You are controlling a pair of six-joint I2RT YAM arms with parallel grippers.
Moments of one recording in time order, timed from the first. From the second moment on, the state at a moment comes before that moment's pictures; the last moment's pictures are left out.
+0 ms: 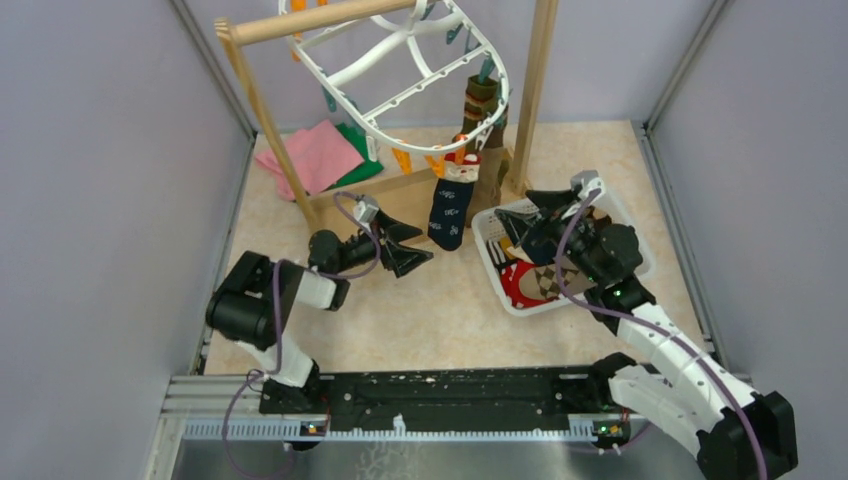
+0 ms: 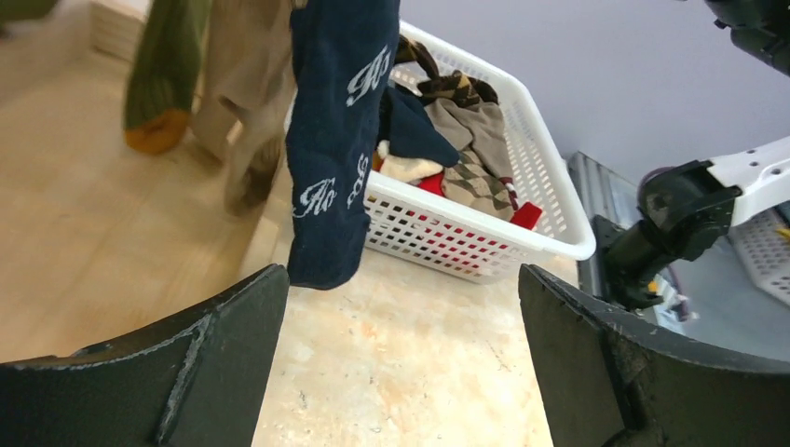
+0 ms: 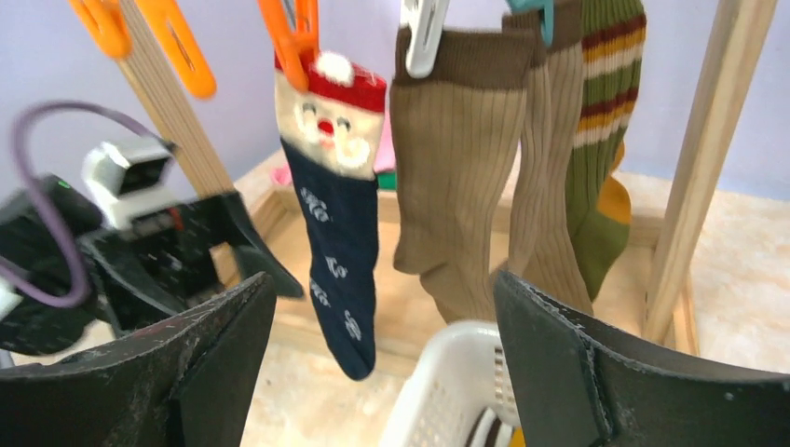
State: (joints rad) left arm -0.31 1.71 0.46 1.47 0.93 -0.62; right arm 0.42 0.87 0.55 0.50 -0.24 0.28
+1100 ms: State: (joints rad) left arm -0.32 1.20 0.27 0.90 0.68 -0.74; right arm 0.57 1.47 0.92 -0.46 0.29 0.03
